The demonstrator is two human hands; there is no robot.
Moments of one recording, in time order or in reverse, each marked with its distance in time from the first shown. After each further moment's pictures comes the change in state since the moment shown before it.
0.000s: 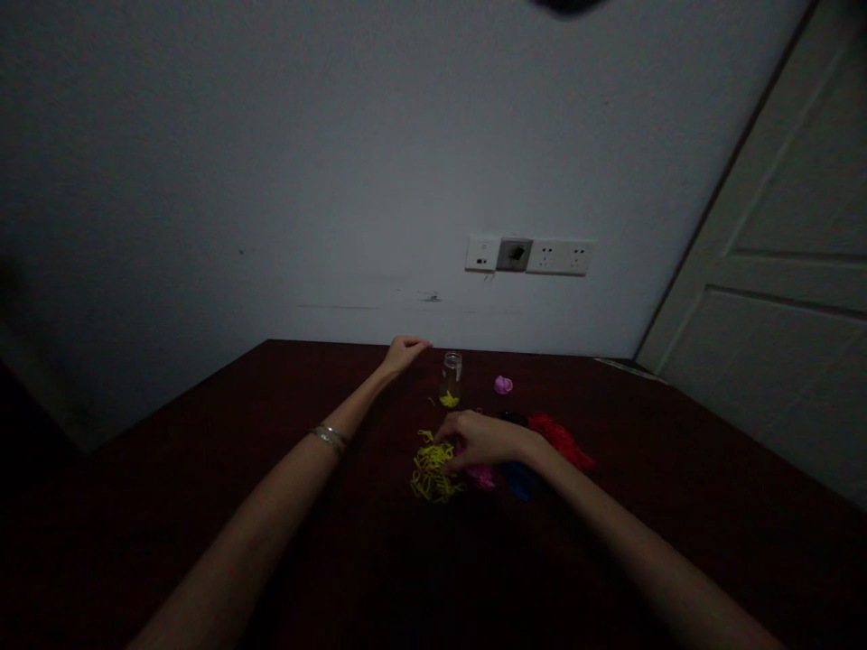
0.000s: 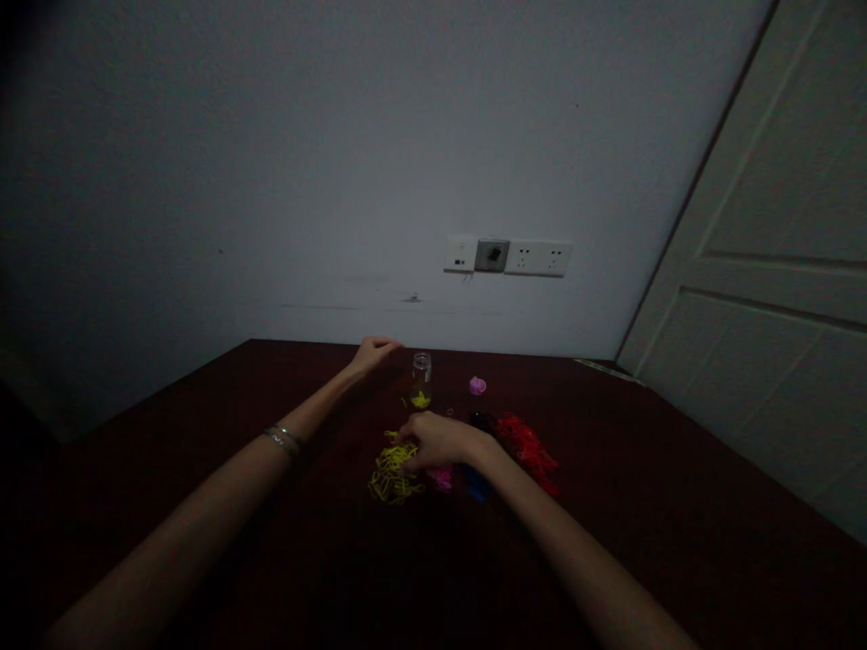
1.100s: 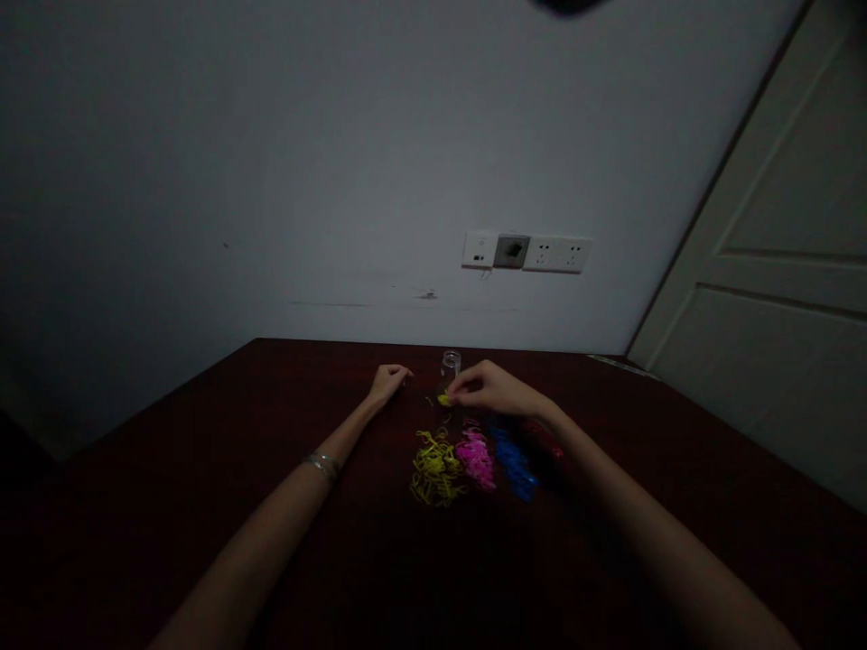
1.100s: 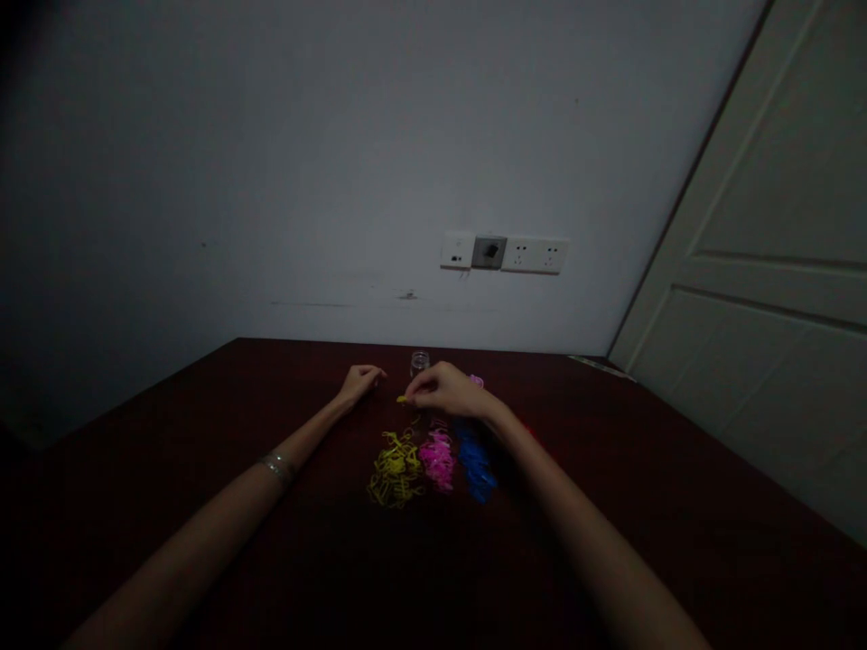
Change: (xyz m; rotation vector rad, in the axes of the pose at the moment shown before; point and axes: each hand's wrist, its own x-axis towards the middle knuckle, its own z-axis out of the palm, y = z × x) left_hand -0.029 -0.069 0.003 0.017 -0.015 -0.167; right_hand -0.002 0.010 -0.049 0.316 0.291 0.121
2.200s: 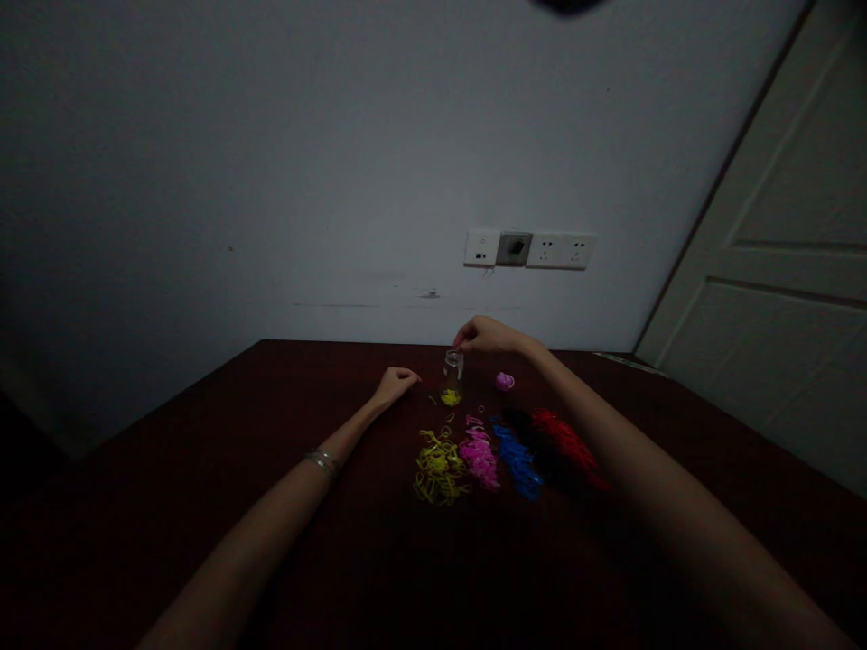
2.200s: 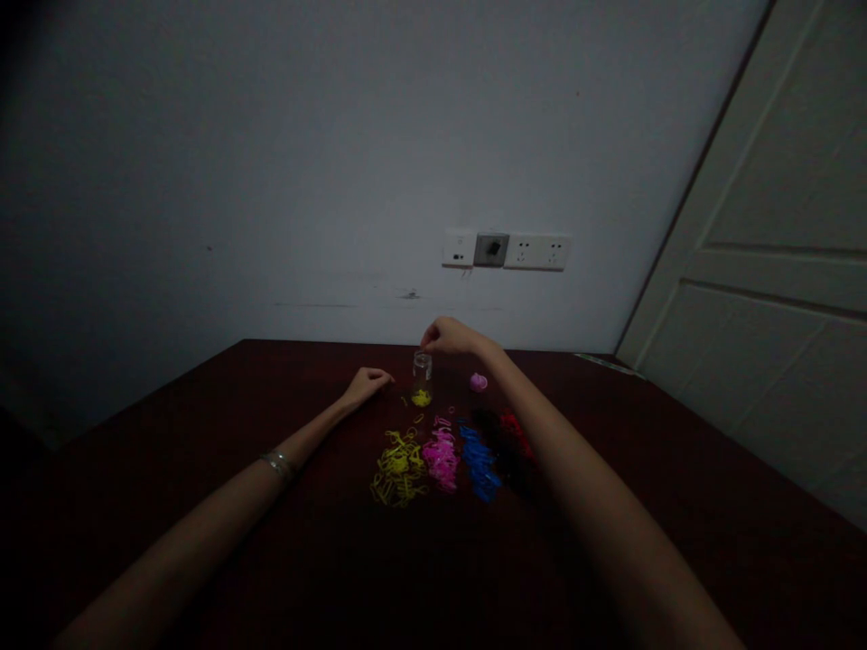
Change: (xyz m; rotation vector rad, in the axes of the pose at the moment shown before) left_hand -0.004 -0.003 0.003 0.090 -0.107 0.061; right_hand 0.065 0.024 -0.056 -0.258 0.045 0.072
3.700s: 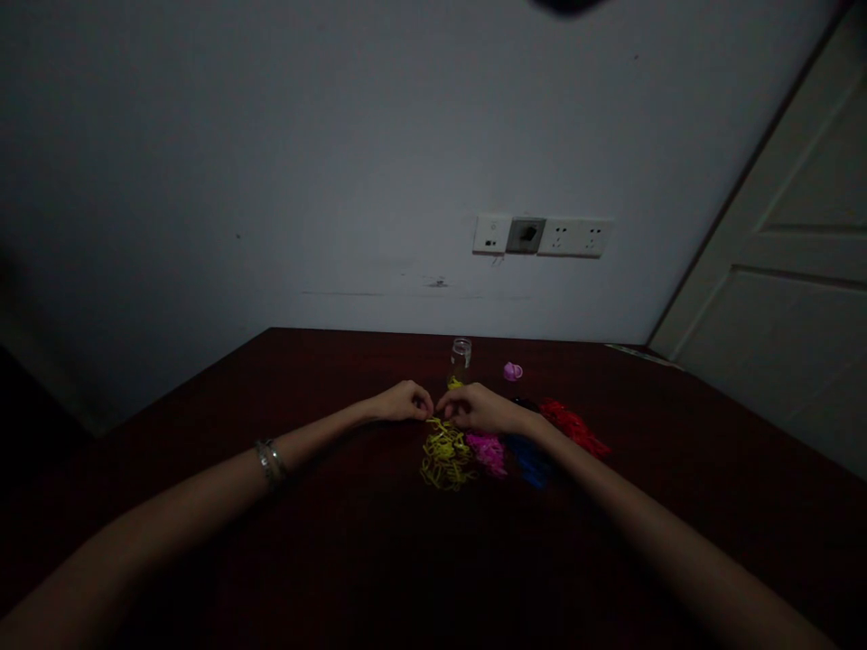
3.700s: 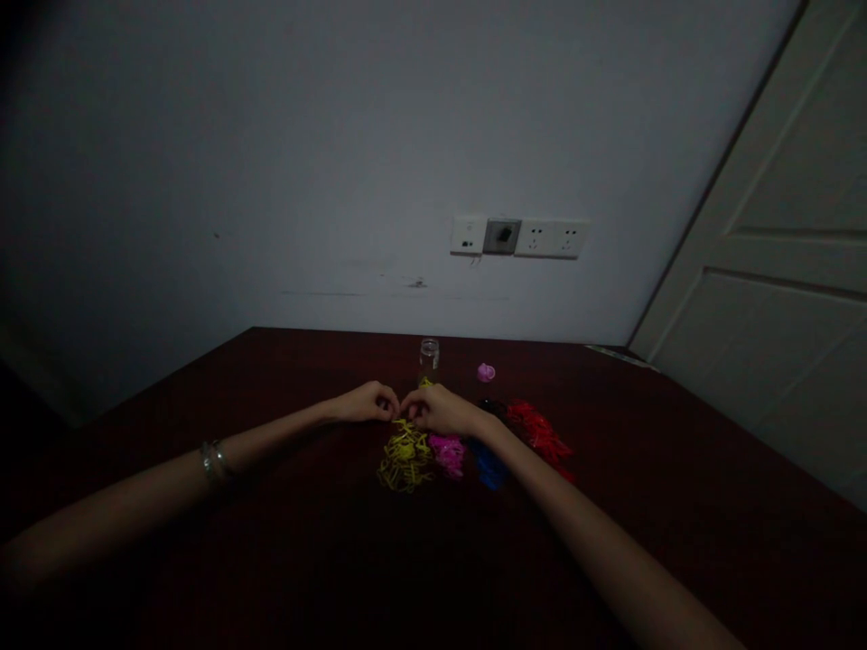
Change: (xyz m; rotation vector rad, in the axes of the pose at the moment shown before) left_hand -0.063 0.047 -0.020 0.278 -0.619 0.192; right_hand -0.062 -0.012 0.107 0.151 -0.140 -0.223
